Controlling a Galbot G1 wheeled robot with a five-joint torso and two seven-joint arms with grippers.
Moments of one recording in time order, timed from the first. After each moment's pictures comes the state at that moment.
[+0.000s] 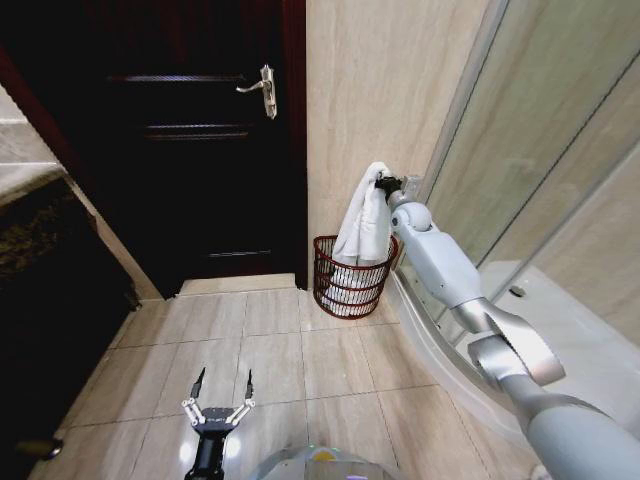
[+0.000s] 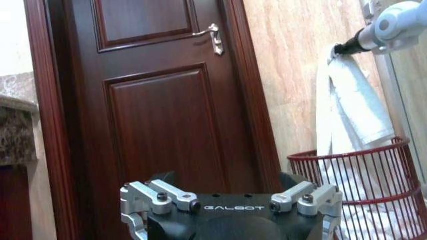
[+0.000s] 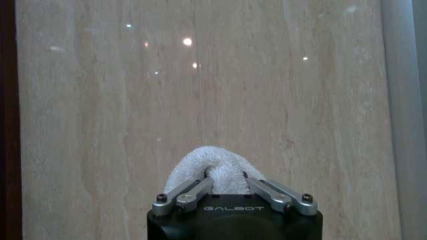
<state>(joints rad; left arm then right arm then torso) 2.08 -1.61 -0.60 -2.04 0.22 -0.74 -0.11 -0.08 1.24 -0.03 1.06 0.69 -0.11 0.17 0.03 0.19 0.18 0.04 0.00</state>
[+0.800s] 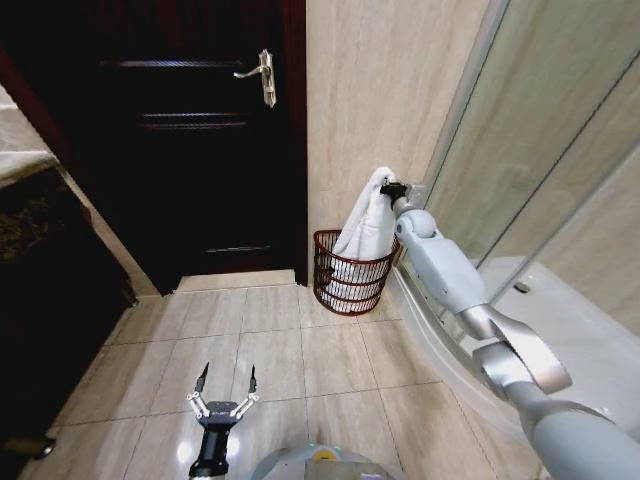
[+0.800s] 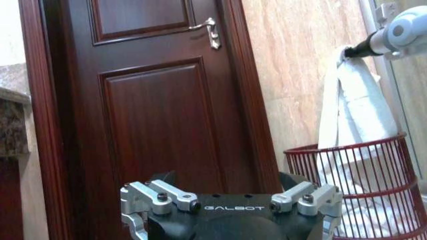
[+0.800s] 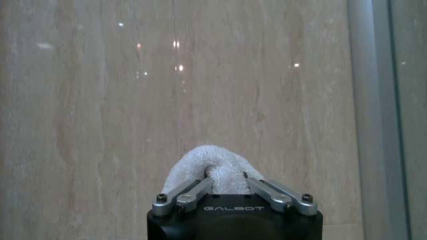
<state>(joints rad) 2.05 -1.61 -0.58 -2.04 0.23 -0.71 -0.11 -0.13 1.19 -0.02 1.08 0.67 -0.06 0.18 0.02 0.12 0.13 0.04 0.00</state>
